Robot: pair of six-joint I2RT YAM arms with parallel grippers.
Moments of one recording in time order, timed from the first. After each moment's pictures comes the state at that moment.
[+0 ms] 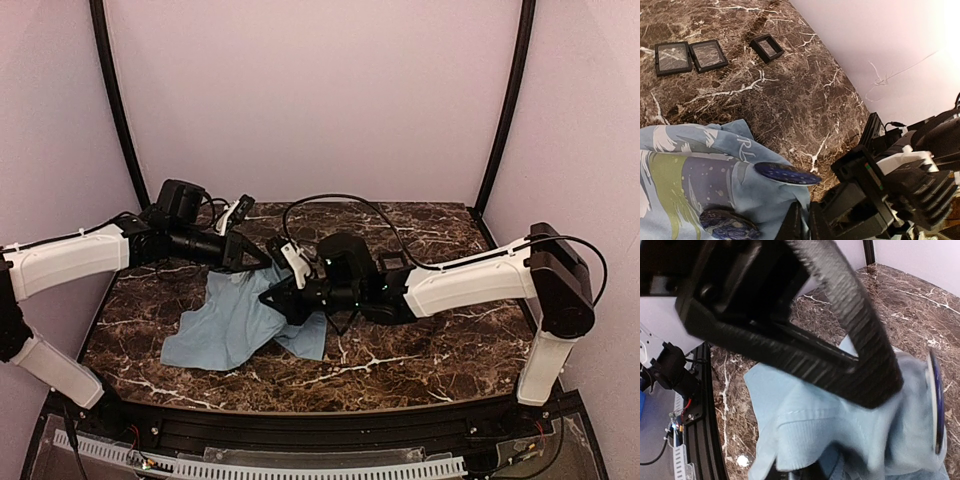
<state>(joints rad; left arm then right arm) -0.58 1.41 1.05 -0.24 0.64 -0.40 1.09 1.82 1.15 0.31 -0.18 0.24</state>
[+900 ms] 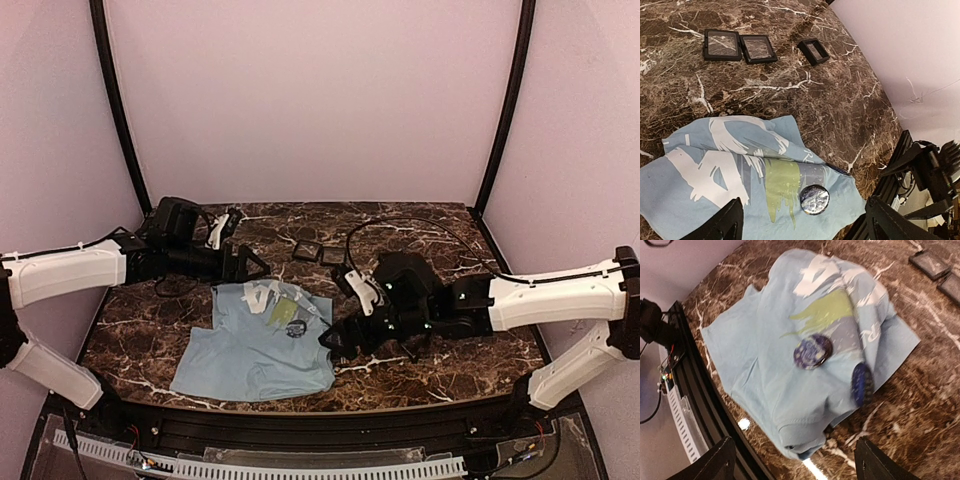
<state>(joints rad) -0.59 1.37 0.91 -0.17 0.44 -0.45 1.13 1.37 0.83 -0.14 -0.03 0.39</state>
